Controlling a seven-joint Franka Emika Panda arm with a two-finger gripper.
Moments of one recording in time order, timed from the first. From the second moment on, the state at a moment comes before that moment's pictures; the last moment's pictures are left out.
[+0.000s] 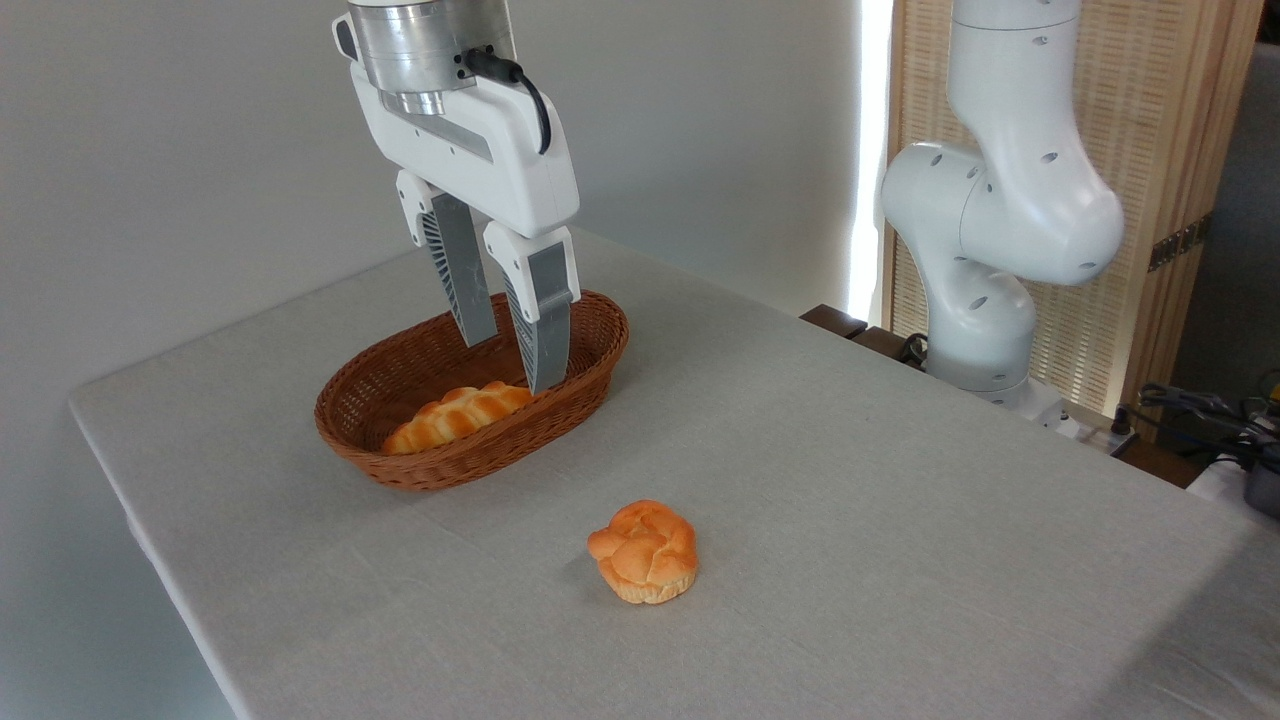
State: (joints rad) arm -0.03 0.01 -0.01 -1.59 -0.04 1.59 0.76
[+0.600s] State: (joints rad) arm -0.03 -0.04 -0.02 -1.68 -0.04 1.59 0.78
